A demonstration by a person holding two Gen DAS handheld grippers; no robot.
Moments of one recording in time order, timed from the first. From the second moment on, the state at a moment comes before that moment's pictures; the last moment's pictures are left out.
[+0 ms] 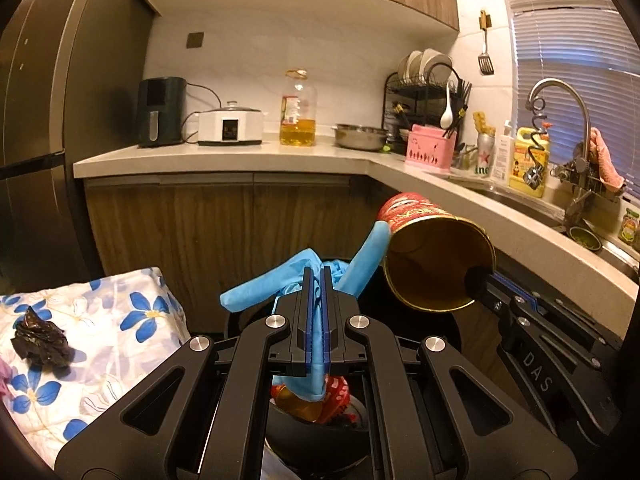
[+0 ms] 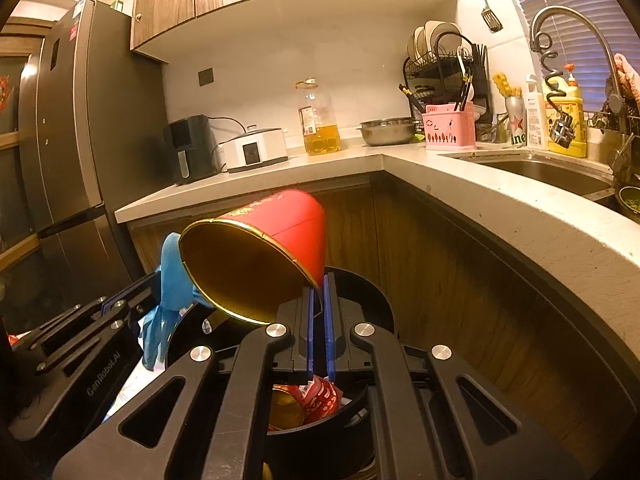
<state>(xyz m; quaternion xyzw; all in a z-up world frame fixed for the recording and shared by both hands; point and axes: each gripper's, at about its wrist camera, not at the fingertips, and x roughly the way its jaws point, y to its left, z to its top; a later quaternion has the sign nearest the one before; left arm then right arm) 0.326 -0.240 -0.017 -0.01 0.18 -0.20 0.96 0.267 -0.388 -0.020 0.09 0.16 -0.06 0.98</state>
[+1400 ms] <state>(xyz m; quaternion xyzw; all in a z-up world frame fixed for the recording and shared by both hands) 0.183 -0.059 -0.025 -0.06 0.14 0.04 0.99 0.187 -0.298 -0.024 0.08 0.15 0.00 0.99</state>
